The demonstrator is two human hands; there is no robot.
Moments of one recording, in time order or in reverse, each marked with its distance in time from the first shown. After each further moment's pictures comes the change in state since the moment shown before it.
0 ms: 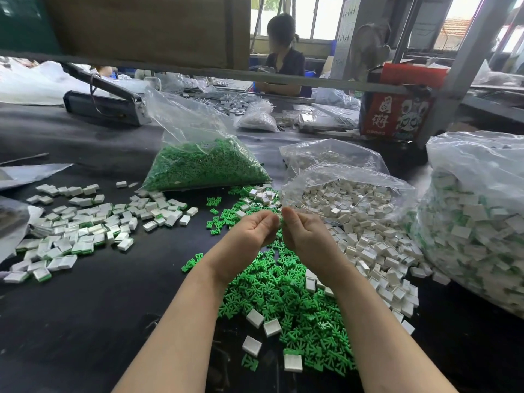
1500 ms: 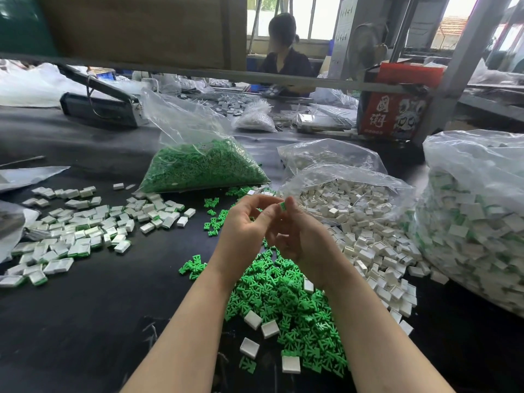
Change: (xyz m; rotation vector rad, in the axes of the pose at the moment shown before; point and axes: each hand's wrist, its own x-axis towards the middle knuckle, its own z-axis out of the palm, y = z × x) left_hand 0.005 0.009 0.012 0.028 0.398 0.148; right_hand 0.001 -0.003 0.001 0.542 -0.194 0.144
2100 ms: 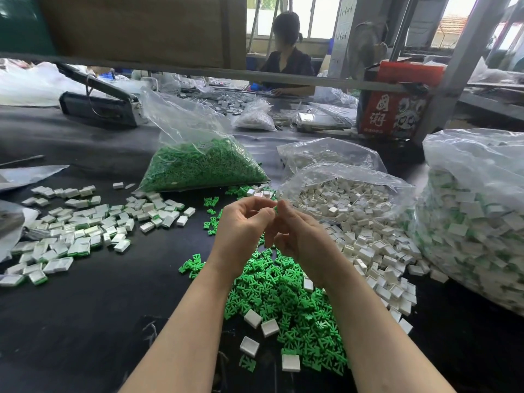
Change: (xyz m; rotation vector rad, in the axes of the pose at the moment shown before) left_hand 0.000 0.000 -0.001 -0.037 0.060 -0.036; right_hand -0.002 -0.001 0.001 -0.146 0.055 -0.040
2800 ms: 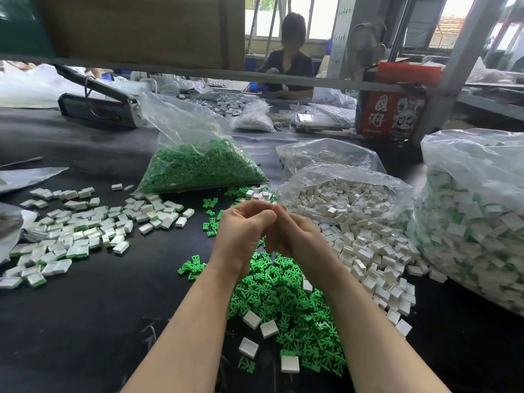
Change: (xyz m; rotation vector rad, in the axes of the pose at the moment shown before) left_hand 0.002 -0.003 0.008 -0.238 0.026 -0.166; right_hand -0.003 0.001 0.005 -0.113 0.050 -0.089
